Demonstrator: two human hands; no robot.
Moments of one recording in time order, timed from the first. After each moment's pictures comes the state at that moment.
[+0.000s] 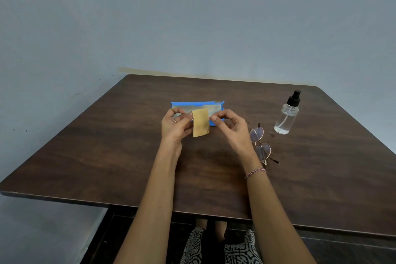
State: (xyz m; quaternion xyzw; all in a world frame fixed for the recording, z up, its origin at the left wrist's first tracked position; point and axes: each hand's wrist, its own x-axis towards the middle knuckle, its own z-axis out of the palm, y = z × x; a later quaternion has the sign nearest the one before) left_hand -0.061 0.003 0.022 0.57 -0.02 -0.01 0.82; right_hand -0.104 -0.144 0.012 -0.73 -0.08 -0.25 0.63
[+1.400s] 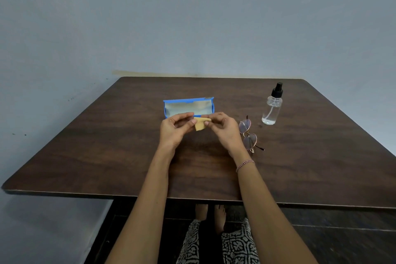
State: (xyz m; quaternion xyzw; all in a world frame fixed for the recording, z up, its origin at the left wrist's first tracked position) left_hand -0.078 -0.001 0.007 0.65 -0.11 -0.01 0.75; right_hand -0.111 -0.149 -0.001 -0.77 0.00 -0.22 0.59
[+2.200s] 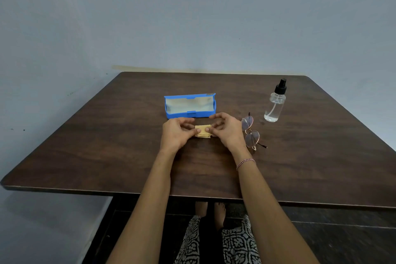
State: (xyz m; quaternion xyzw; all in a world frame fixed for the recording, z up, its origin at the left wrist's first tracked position) left_hand -0.075 0.001 0.000 0.84 -0.10 0.00 0.53; right_hand -0.106 -0.155 -0.010 -0.83 0.09 -0.16 0.53
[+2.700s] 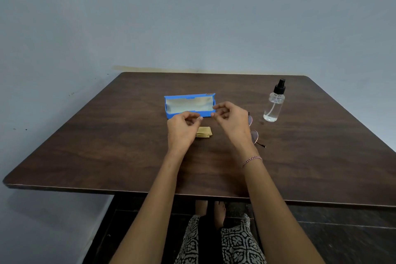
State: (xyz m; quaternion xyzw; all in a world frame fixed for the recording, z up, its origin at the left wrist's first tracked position) left_hand -0.095 -0.020 0.015 0.83 -0.09 0.13 0.53; right_hand -0.119 -0.156 0.024 -0.84 0.08 -0.27 0.46
